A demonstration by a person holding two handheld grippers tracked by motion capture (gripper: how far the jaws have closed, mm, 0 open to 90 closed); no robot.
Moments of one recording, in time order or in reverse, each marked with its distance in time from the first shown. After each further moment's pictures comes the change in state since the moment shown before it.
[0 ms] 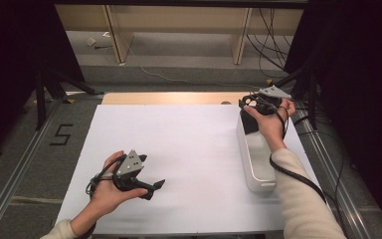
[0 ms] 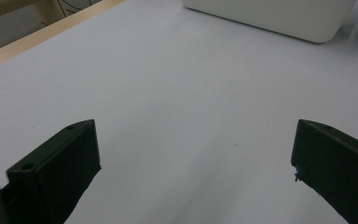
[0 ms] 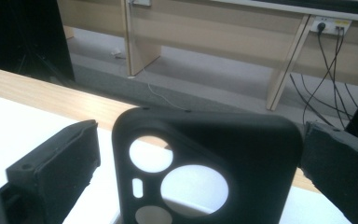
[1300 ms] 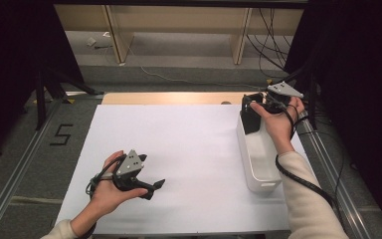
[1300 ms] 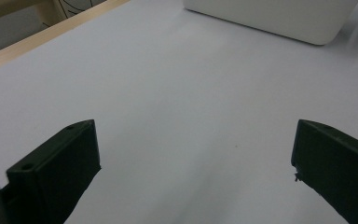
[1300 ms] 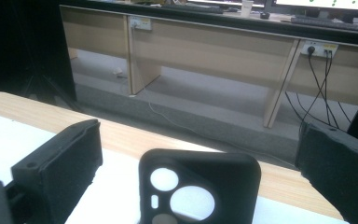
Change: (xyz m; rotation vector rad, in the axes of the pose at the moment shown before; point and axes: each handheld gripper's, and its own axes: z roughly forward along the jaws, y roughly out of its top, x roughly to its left) left arm -0.001 0.001 -0.001 -0.004 0.005 -0.002; right arm 0.004 0.025 -0.039 -0.075 -0.001 -0.002
